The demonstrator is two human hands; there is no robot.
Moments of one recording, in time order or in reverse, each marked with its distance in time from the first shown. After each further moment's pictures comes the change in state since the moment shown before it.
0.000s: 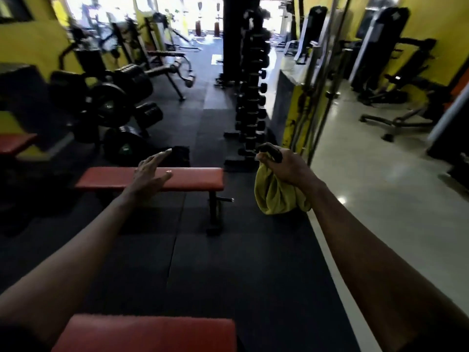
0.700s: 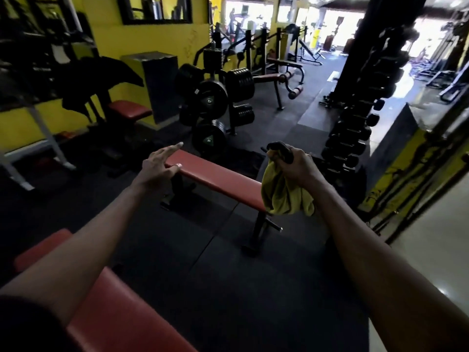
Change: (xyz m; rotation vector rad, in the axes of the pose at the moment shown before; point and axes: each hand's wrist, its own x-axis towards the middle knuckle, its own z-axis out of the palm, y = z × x) left_hand 0.022 -0.024 -0.019 -0.005 0.288 -0.462; right_hand 0.196 -0.025 0.055 0.161 -0.239 -0.418
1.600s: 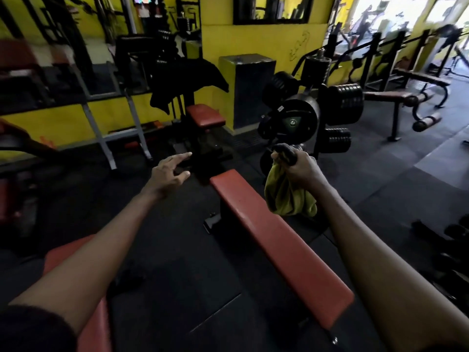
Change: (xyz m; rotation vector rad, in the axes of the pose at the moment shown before) left_hand 0.303 -0.145 -0.006 0.047 0.216 -0.359; right_hand 0.478 0.032 0.186 0.160 -0.363 -0.220
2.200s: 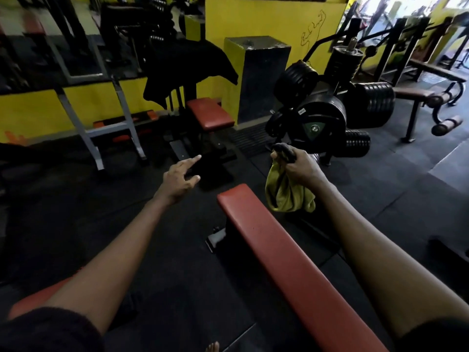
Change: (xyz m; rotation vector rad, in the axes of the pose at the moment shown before) left_hand 0.258 -0.129 0.012 0.011 -0.036 -0.054; right_hand 0.287 0.011 0.131 -0.023 -0.063 0.094
